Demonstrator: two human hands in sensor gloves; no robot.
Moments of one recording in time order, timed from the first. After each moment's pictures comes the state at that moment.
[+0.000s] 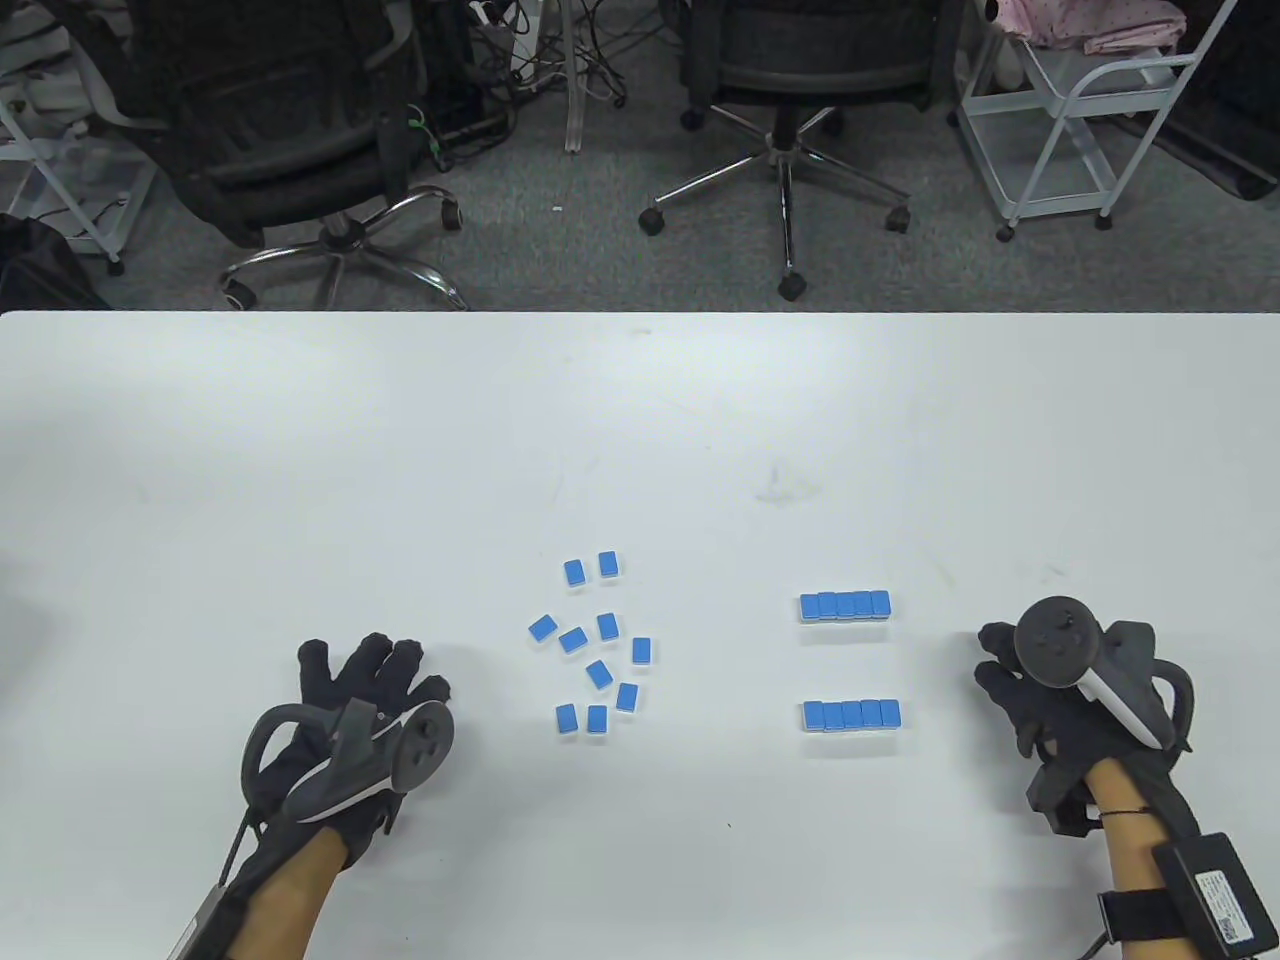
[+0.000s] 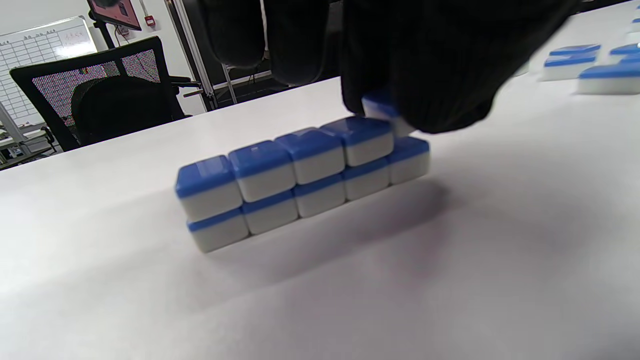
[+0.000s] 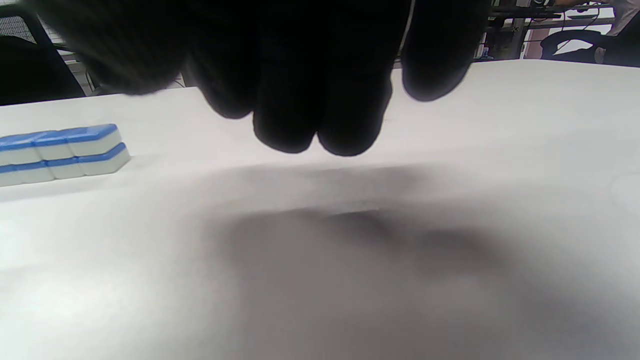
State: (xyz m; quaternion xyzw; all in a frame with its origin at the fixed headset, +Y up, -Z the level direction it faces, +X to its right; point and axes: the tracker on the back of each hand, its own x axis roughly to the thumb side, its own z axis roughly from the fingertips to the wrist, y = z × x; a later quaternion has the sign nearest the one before) left_hand -0.253 -0.732 -0.186 -0.06 -0.13 -0.13 0.98; right_hand 0.317 -0.725 -0.221 -0.09 0.10 0.99 0.07
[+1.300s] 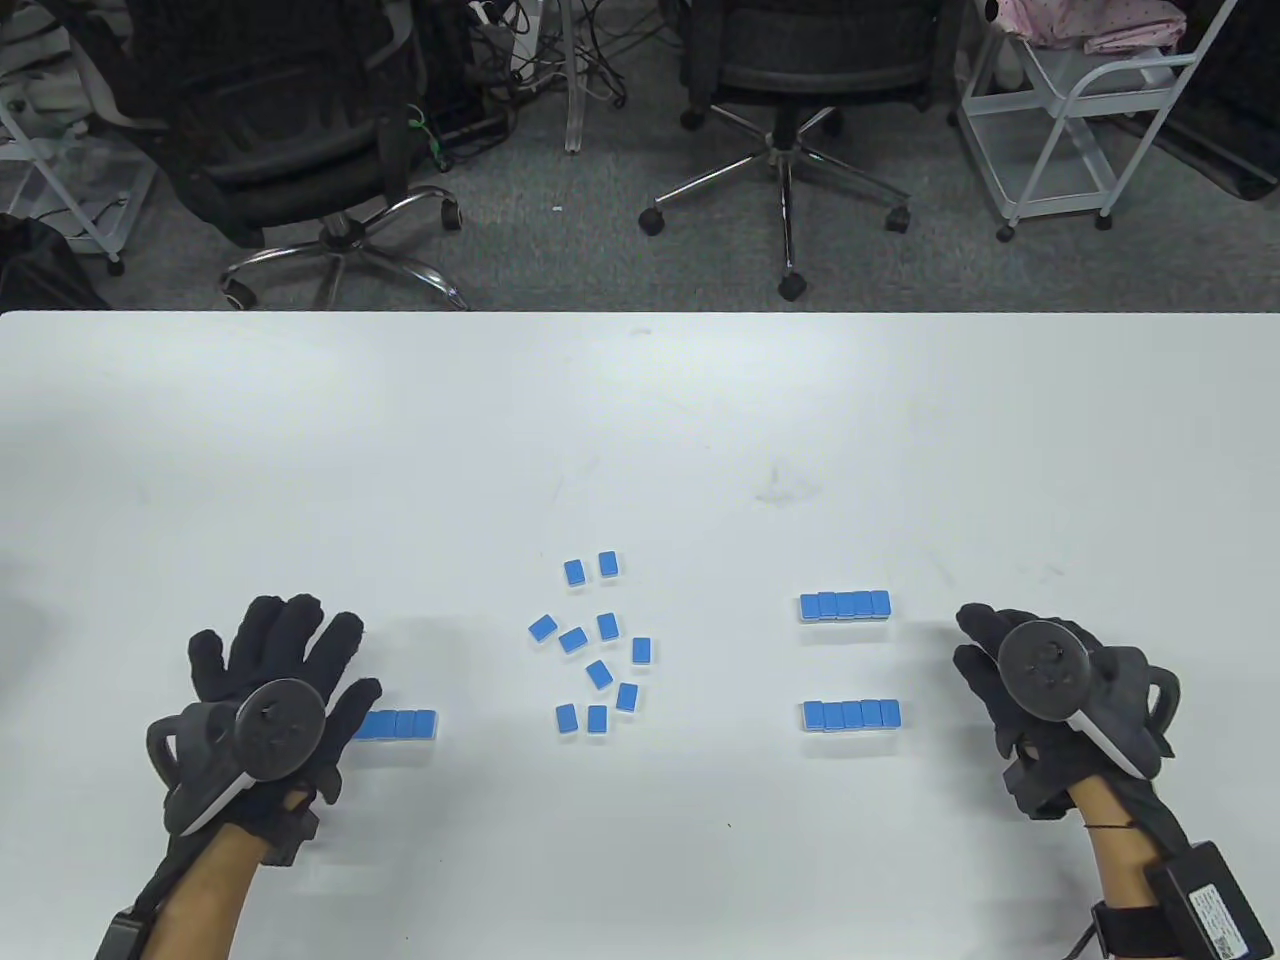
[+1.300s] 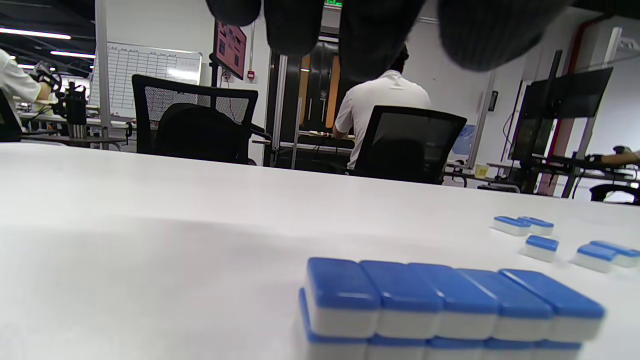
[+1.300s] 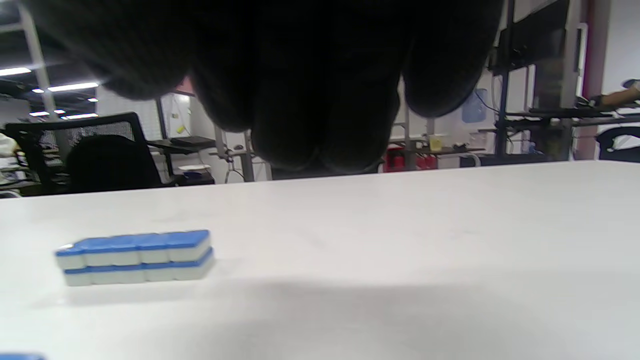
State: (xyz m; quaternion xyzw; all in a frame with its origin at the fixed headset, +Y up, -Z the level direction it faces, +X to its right) left_hand -0.332 -0.706 -0.185 0.04 -0.03 0.07 1.00; right_hand 0.278 -0.694 -0.204 0.00 -0.06 1.00 0.07
